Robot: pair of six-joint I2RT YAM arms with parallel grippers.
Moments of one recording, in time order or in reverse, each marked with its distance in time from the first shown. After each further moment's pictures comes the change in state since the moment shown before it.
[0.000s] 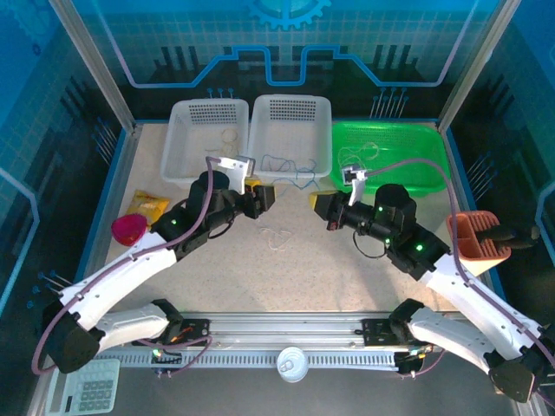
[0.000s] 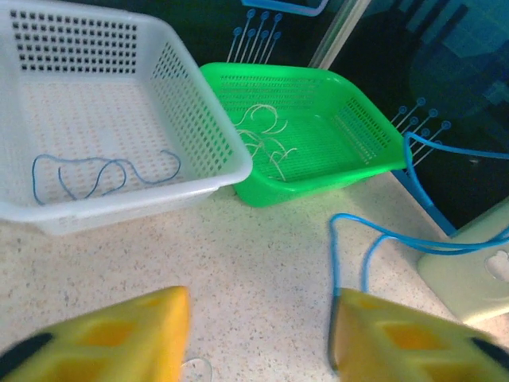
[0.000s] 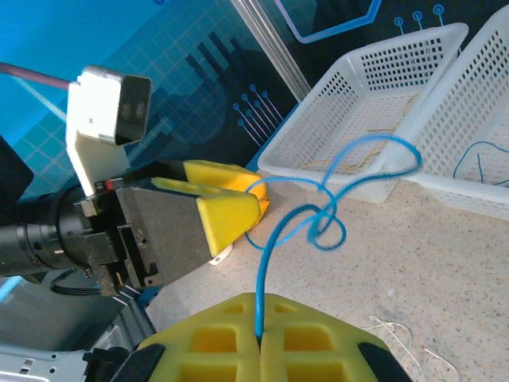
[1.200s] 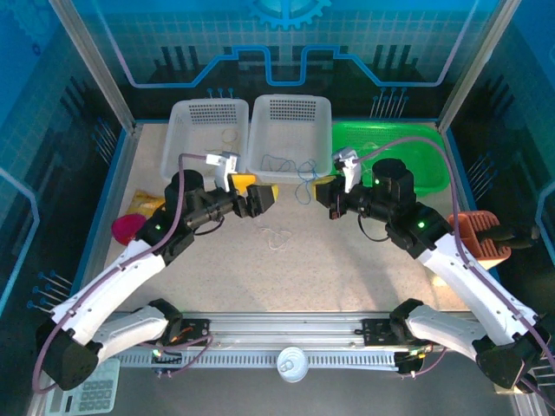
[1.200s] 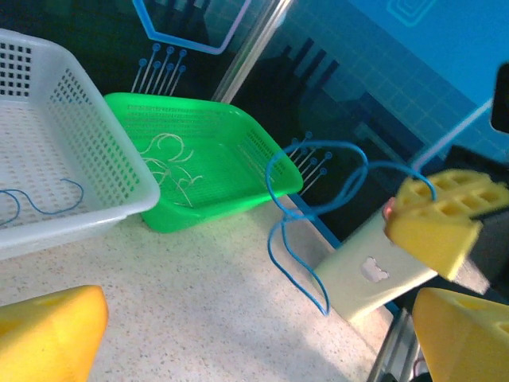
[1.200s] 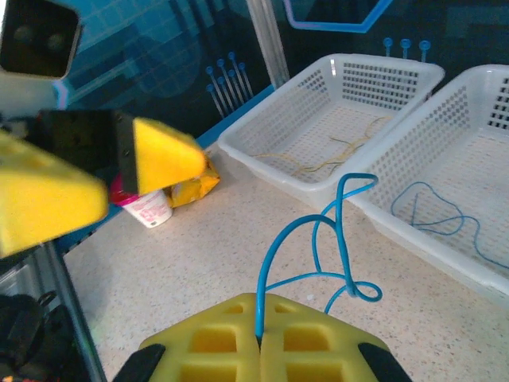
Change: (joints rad) left arm 0.123 -0.085 -0.049 0.150 0.330 -0.102; right arm -0.073 0.133 0.201 -0.203 -0.078 -0.368
